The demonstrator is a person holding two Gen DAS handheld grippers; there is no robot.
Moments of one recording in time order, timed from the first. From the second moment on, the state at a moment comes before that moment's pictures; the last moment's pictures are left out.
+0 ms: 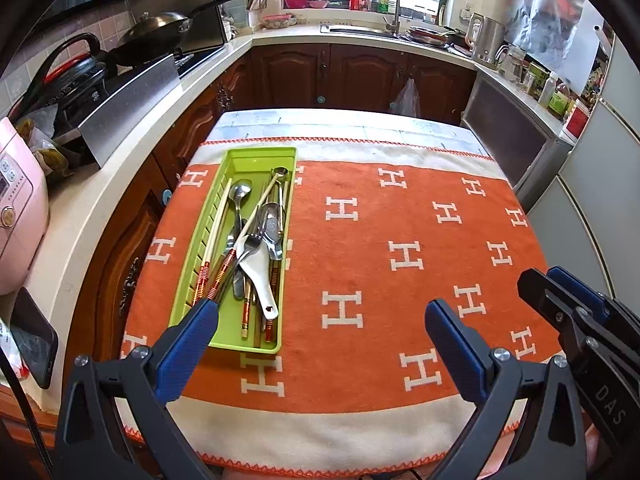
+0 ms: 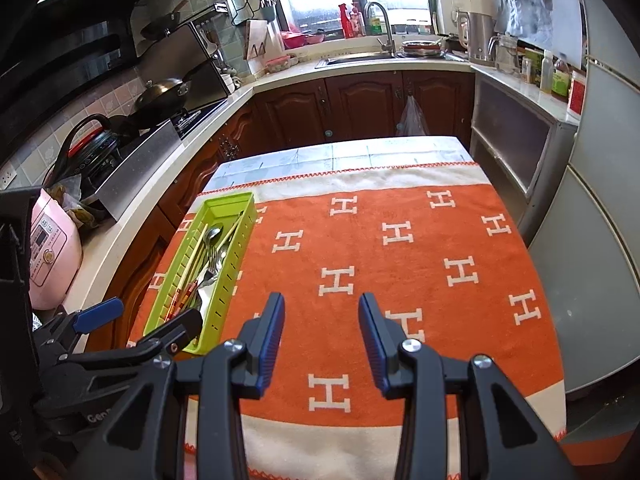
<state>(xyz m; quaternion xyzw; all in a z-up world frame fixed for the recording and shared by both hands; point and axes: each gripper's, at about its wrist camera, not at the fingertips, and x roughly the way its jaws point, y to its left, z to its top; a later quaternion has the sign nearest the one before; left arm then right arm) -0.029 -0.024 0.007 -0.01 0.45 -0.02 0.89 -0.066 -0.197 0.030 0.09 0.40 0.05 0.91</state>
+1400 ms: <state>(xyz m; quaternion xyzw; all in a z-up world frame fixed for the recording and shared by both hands) -0.028 -0.020 0.002 -0.02 0.45 0.00 0.89 -0.065 -0.185 0.026 0.08 0.40 0.07 0.91</state>
